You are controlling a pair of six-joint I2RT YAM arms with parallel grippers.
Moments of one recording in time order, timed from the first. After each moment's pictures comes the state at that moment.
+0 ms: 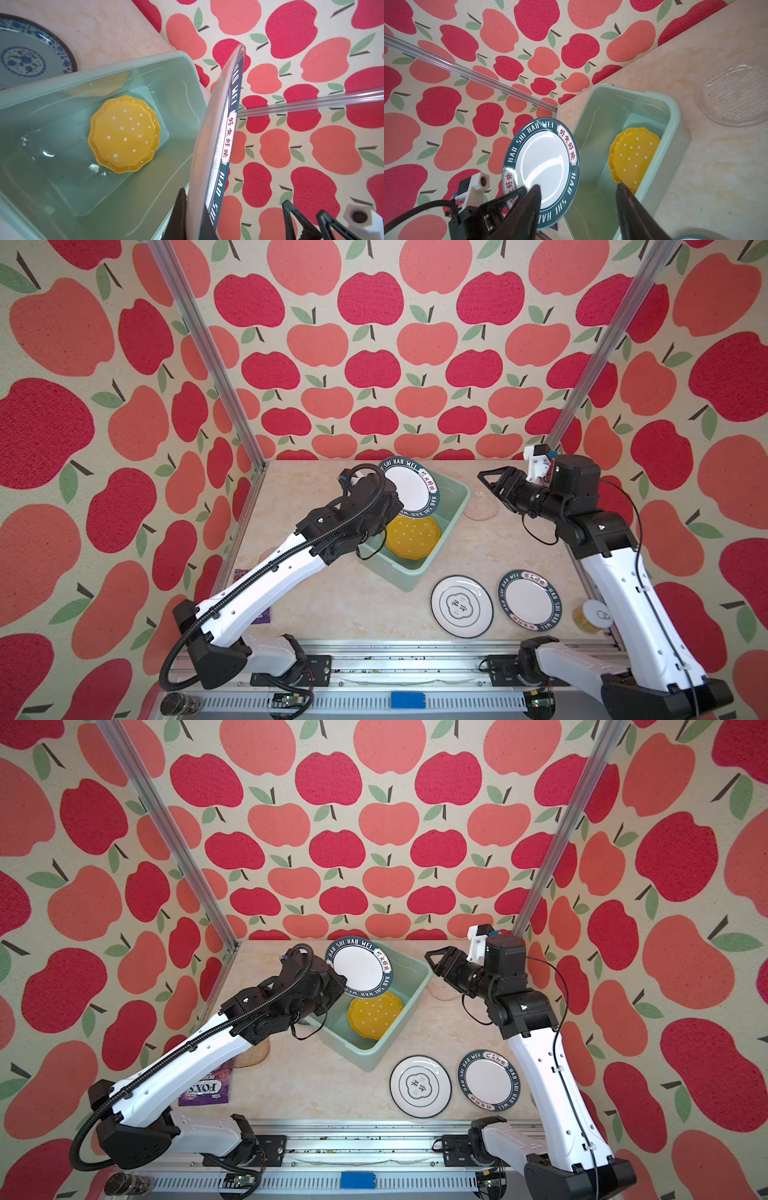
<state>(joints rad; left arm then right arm) -0.89 1.39 1.55 -0.78 -0.38 -1.36 0.28 1.13 1.41 -0.69 -0.40 0.79</state>
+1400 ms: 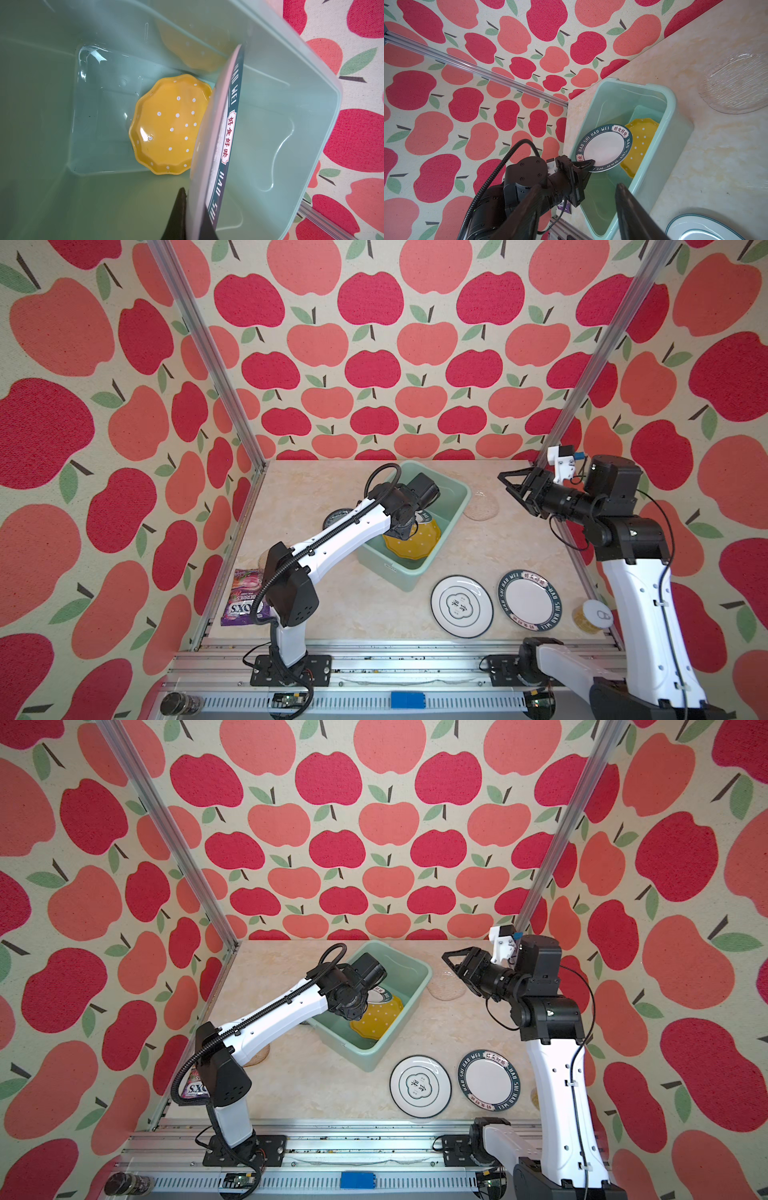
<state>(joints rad) -0.86 1.87 1.84 -1.13 -0.34 -2.03 0.08 1.09 1.48 -0.82 -0.65 0.76</state>
